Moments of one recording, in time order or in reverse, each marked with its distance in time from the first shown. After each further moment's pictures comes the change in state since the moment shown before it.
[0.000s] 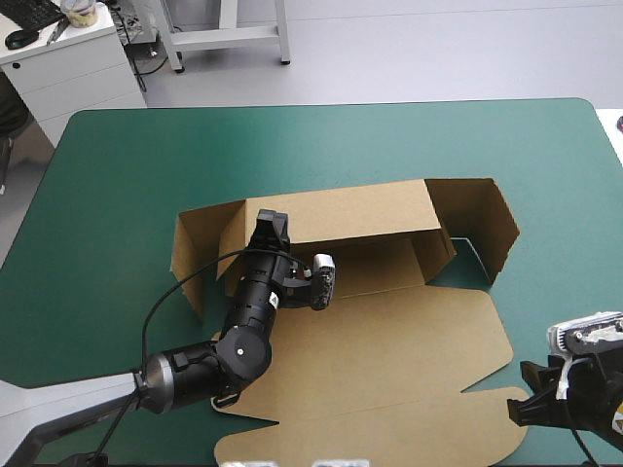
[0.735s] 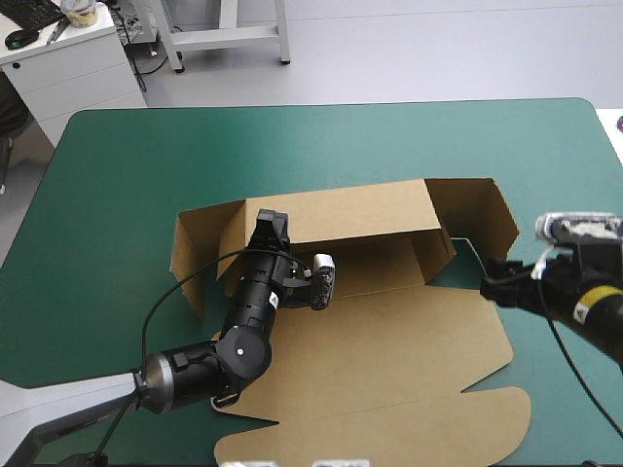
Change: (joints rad) left arm 0.000 0.000 0.000 0.000 0.000 0.000; right arm 0.000 0.320 -0.174 -0.132 -0.298 0.235
